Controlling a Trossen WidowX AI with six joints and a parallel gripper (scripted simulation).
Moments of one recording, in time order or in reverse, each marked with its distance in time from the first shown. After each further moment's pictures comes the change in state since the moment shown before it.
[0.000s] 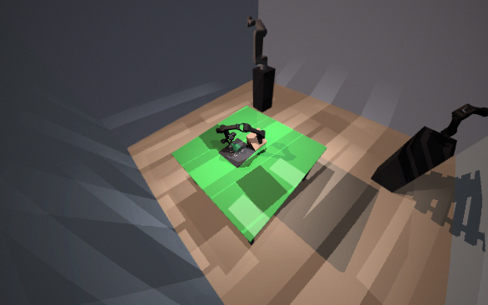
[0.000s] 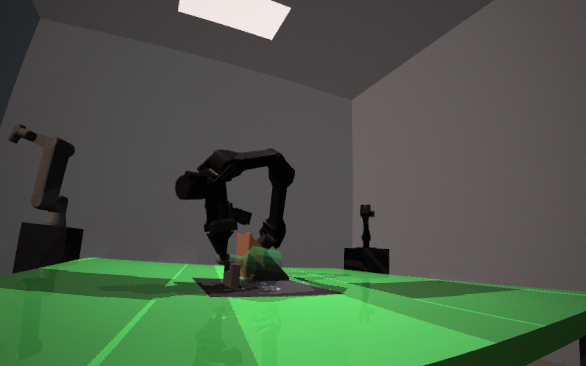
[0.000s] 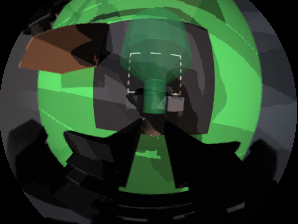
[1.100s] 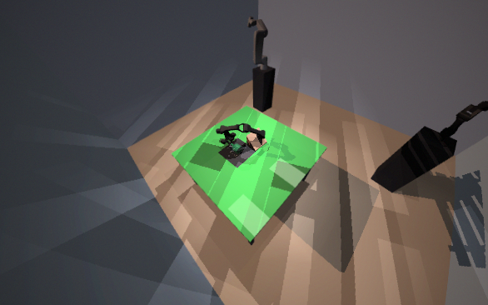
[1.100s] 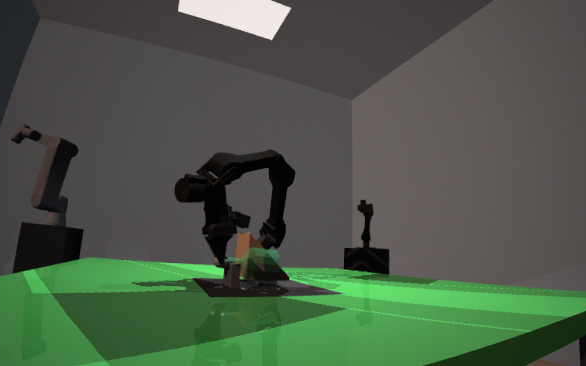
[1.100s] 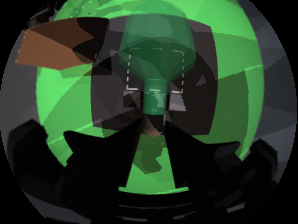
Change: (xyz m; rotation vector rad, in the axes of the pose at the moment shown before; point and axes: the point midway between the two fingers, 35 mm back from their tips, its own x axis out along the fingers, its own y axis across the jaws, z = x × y) arm 0.008 -0.001 -0.005 -0.019 0.014 0.003
